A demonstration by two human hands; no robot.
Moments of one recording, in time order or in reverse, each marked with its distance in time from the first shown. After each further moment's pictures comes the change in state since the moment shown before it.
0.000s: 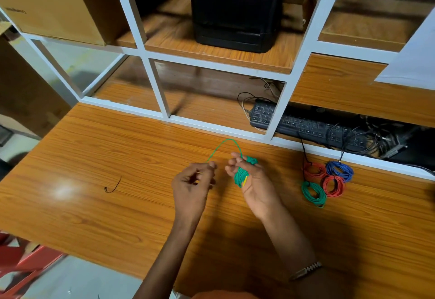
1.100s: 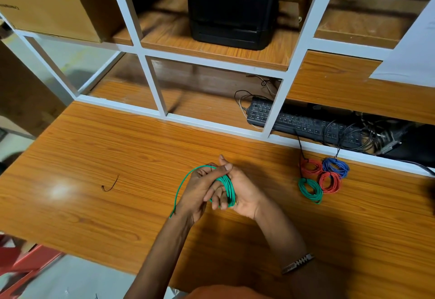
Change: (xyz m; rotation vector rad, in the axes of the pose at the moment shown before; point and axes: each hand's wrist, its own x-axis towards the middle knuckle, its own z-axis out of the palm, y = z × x) left_hand 0.010 -0.022 0.008 -0.274 -0.423 -0.505; right_hand -0.020 0.003 0.023 -0.361 -0.317 0.456
